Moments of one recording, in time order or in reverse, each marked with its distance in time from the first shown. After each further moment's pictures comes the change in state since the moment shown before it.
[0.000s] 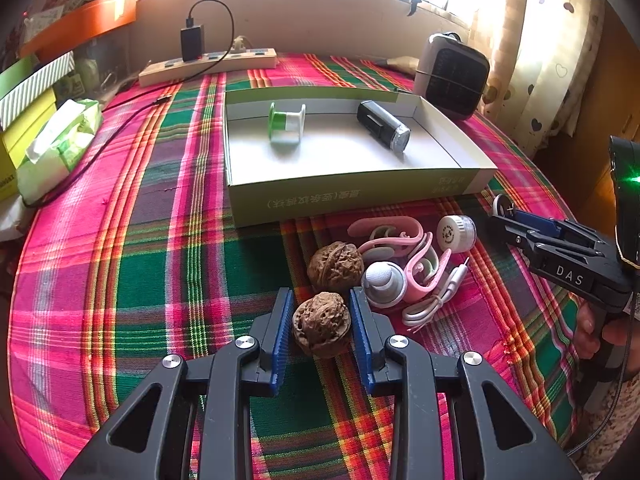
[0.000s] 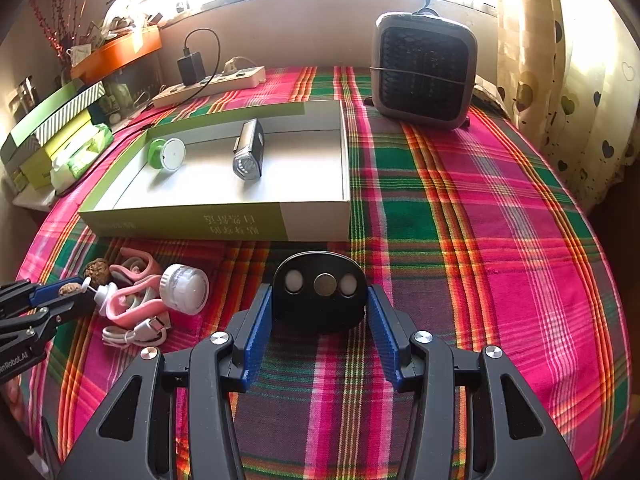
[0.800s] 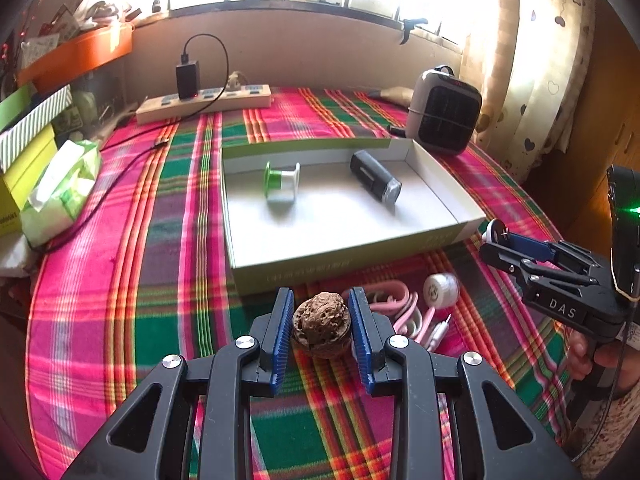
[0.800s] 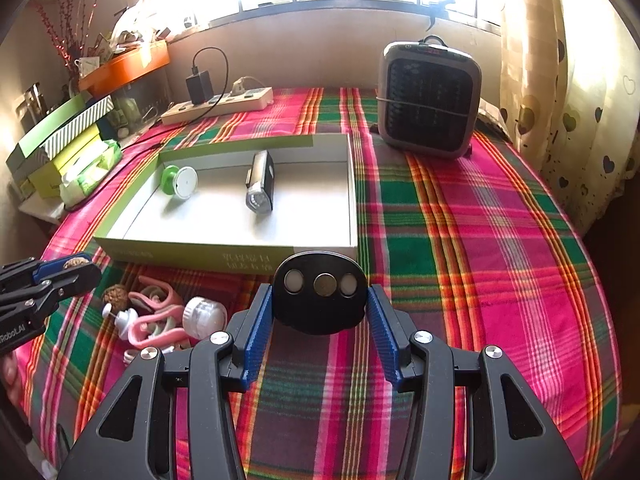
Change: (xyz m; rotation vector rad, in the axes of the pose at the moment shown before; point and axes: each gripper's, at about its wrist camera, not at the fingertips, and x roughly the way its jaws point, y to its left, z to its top) left arm -0.015 -0.004 0.034 0.012 -0.083 -0.008; right arm -0.013 0.005 0.018 -0.011 -0.051 0.012
